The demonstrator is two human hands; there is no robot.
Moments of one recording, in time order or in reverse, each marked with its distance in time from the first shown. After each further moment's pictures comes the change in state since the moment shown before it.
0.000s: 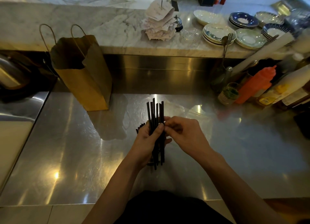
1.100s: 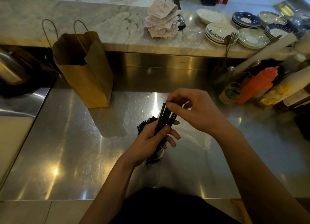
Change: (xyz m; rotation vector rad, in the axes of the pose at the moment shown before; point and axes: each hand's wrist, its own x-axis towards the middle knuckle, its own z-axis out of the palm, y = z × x) left_hand -0.007 0.017 -0.001 0.310 -0.210 0.085; right_hand 0.032 -0.055 -0.048 -0.215 -0.078 -0.163
